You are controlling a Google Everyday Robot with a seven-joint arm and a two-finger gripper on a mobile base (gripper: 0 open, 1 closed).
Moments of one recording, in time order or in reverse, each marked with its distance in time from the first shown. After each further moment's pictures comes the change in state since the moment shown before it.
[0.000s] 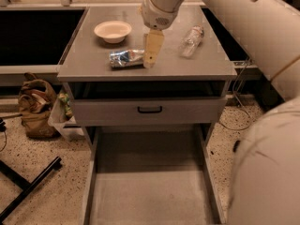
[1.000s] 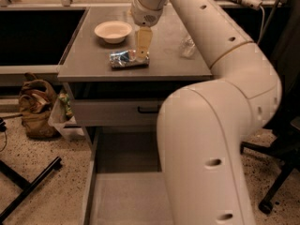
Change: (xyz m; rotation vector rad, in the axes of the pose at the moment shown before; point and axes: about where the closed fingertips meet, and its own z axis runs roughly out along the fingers) arm -0.007 -0.052 0.066 -0.085 -0.018 -0.059
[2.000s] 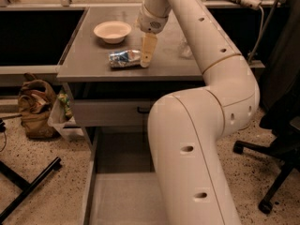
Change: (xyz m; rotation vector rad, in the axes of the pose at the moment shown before) arm 0.029 0.009 0.026 -0.096 -0.043 0.099
